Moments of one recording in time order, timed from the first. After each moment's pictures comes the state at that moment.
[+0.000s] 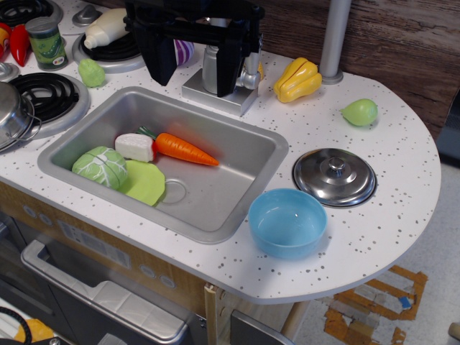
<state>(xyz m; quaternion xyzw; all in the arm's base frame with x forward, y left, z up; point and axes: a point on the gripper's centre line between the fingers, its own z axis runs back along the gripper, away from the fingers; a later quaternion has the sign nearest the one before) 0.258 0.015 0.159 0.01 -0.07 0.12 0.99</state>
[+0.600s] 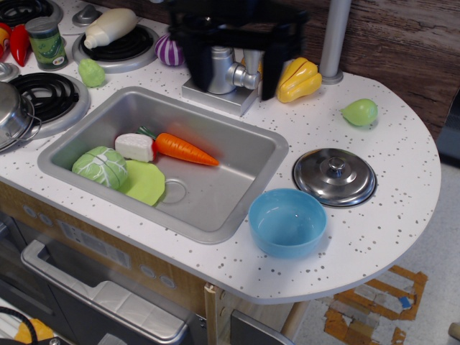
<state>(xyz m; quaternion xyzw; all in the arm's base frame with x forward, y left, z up) 0.289 -0.023 0.156 0.00 -0.06 0.18 0.98</state>
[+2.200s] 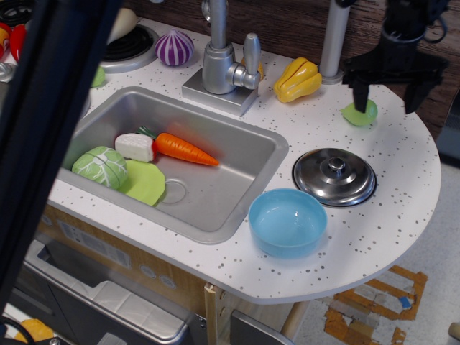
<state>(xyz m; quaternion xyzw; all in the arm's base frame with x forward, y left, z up) 0.474 -0.093 0.046 -0.03 -0.15 0.18 0.97</state>
